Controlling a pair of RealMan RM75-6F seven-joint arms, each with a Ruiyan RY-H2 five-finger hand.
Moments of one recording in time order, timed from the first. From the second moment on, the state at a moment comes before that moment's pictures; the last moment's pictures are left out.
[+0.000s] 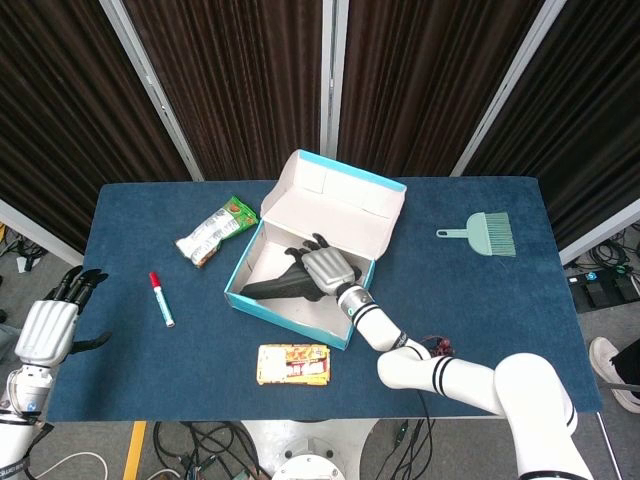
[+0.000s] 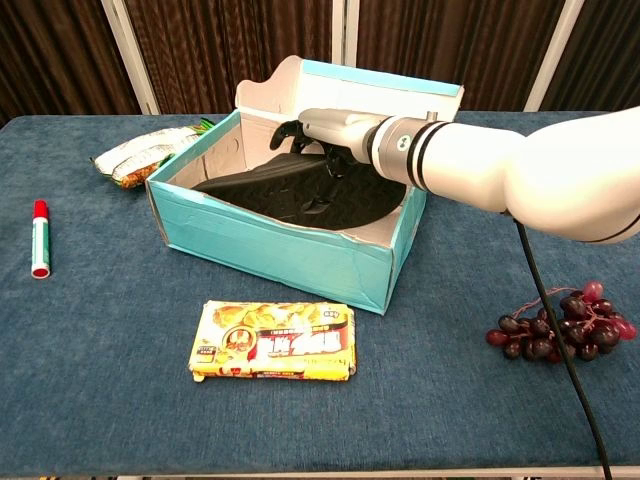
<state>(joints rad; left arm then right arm) -0.21 -1.26 -0.04 -1.34 1.53 1.43 -0.13 1.11 -1.85 0.28 -1.07 -0.89 0.65 -0.23</state>
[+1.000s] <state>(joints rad) -0.21 -1.26 -0.04 -1.33 1.53 1.43 -0.14 1.04 -1.86 0.31 -1.10 -1.08 0.87 -0.14</state>
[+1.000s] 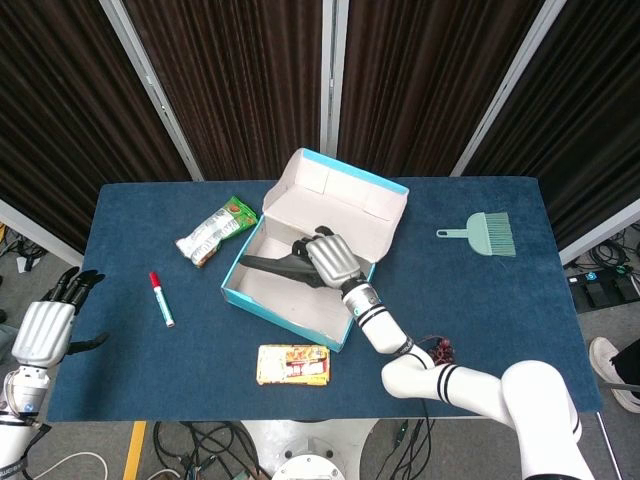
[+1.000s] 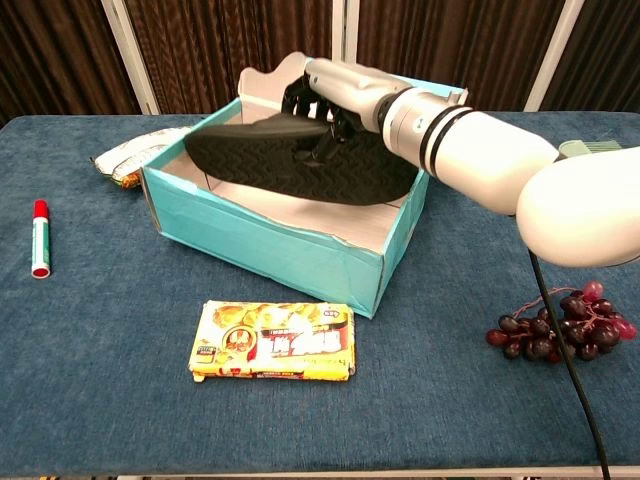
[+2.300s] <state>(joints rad) -0.23 -1.25 -0.04 -1.42 1.56 1.43 -0.09 0.55 -1.34 0.23 -1.58 -1.27 1.36 -0.04</state>
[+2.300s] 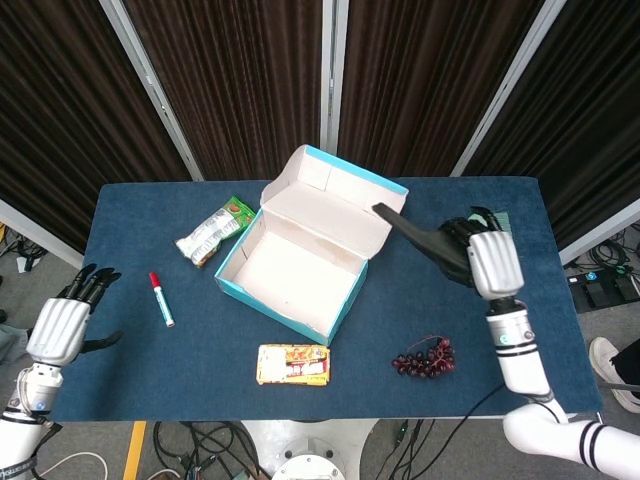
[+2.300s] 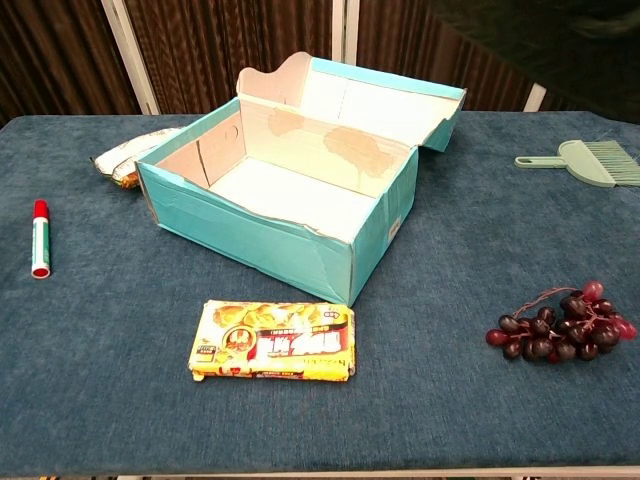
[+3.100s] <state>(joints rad) -0.22 -1.26 -0.03 -1.42 1.55 1.43 -0.07 0.51 -1.48 0.21 -1.28 -1.18 1.12 0.17</state>
